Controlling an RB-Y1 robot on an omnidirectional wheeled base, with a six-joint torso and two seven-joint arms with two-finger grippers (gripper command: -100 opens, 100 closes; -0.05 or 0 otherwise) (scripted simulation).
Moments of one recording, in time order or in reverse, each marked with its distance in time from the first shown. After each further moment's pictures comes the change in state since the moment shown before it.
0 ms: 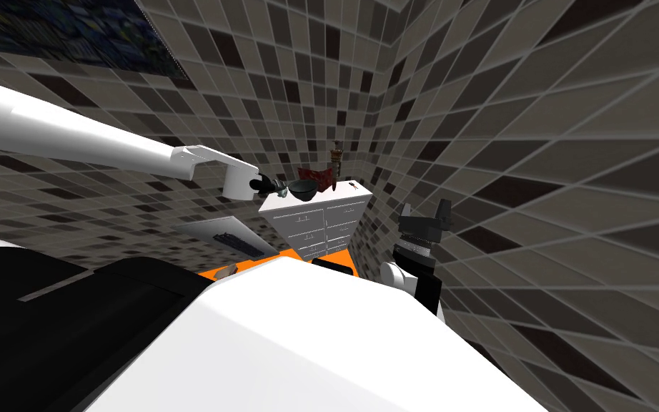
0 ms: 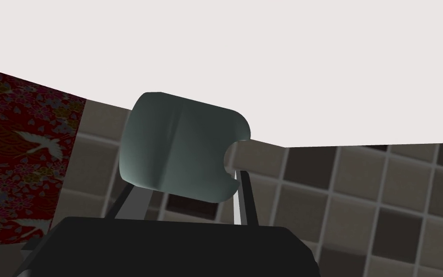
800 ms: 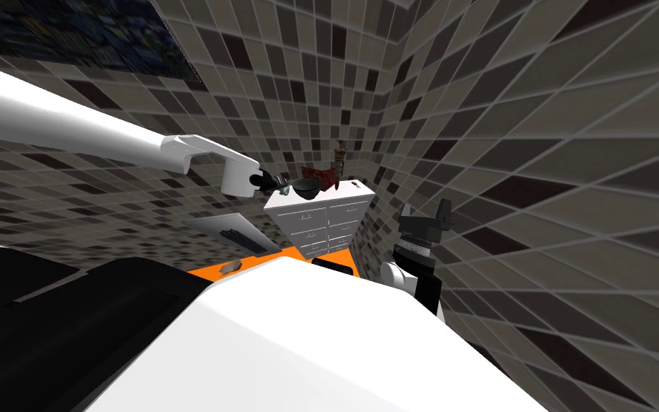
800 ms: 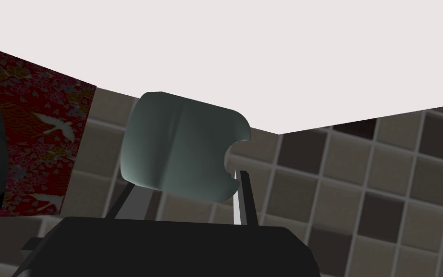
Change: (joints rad) left arm -0.056 0.055 0.016 -0.029 0.069 0.004 0.007; right arm 0.000 0.000 0.000 0.000 0.000 0.000 0.000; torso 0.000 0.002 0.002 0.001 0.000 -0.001
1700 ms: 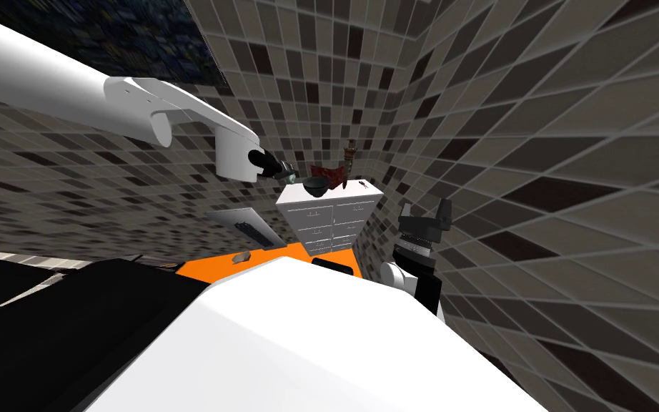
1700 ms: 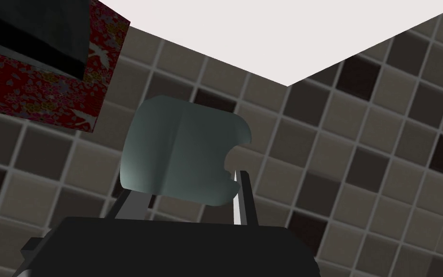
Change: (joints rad) left arm -0.124 0.124 0.126 -0.002 0.212 0.011 0.014; right arm 0.000 0.000 0.000 0.000 0.000 0.000 0.000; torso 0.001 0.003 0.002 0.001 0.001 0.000
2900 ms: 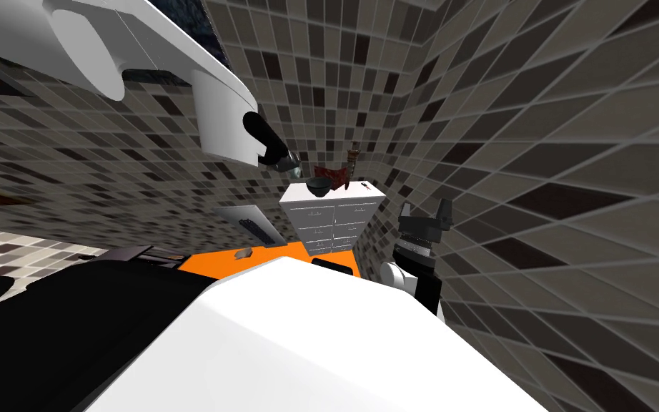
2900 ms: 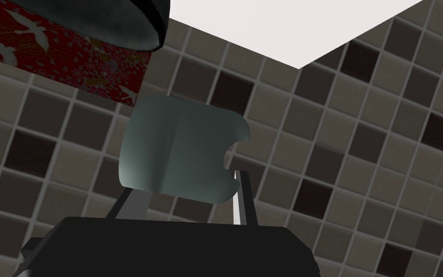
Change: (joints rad) left arm -0.126 0.169 0.078 0.011 0.311 -0.020 -0.110; right arm 0.000 0.000 0.000 0.000 0.000 0.000 0.000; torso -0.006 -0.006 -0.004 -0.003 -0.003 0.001
